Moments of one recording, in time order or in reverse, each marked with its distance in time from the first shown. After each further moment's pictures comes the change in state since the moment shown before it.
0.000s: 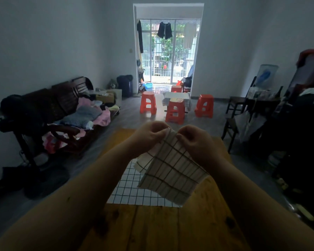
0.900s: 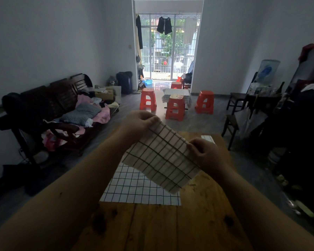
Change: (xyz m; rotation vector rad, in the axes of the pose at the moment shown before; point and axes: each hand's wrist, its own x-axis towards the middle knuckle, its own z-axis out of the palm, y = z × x) left_hand 0.018 -0.003 -0.018 0.067 0.283 -0.100; right_hand -0.016 0.057 0.002 -0.023 -0.027 0.108
